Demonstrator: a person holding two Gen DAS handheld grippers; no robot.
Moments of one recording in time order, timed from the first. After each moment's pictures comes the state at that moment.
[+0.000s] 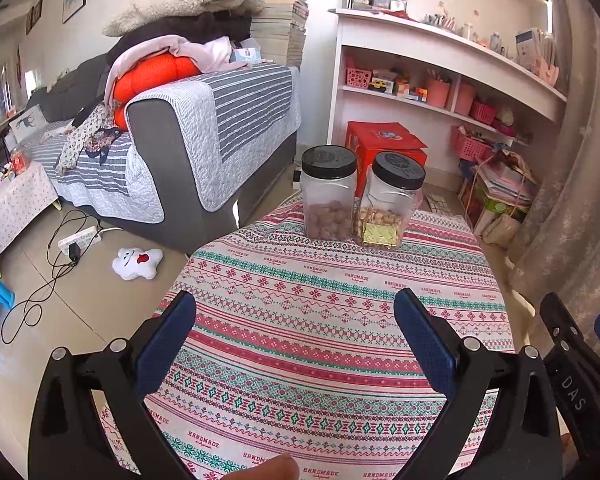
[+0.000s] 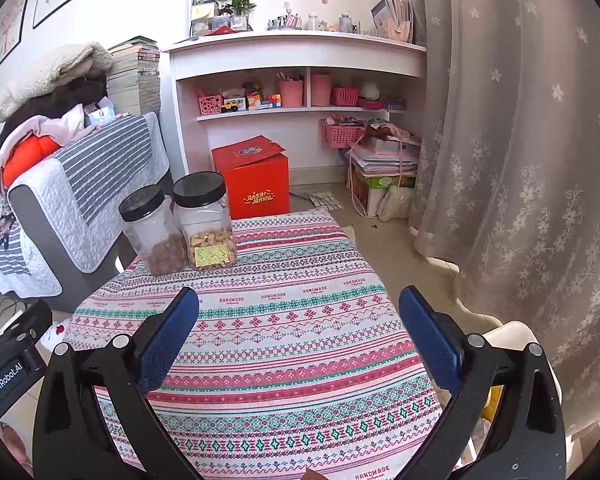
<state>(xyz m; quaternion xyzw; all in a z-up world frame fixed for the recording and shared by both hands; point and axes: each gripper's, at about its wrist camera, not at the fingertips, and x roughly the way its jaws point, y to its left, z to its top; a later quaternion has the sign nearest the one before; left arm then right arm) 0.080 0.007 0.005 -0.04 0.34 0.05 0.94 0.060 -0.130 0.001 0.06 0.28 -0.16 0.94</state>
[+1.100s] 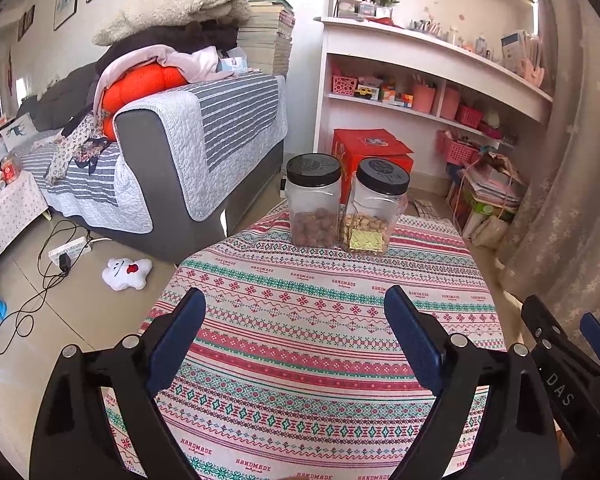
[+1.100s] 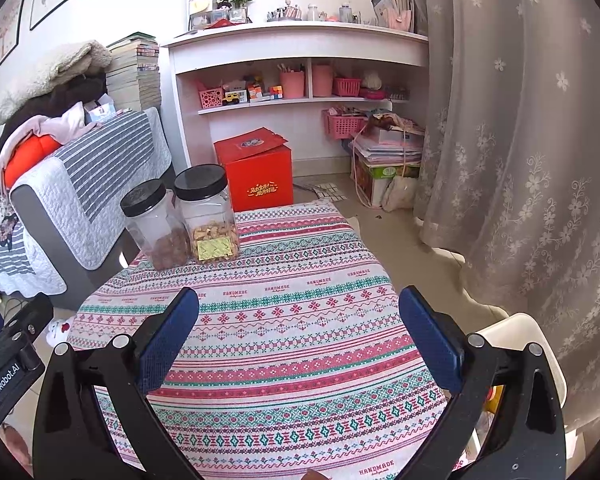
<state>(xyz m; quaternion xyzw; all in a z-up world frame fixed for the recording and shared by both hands) 0.075 0.000 0.008 -0.03 0.33 0.03 0.94 0.062 -0.129 0.000 0.07 0.29 -0.16 0.94</state>
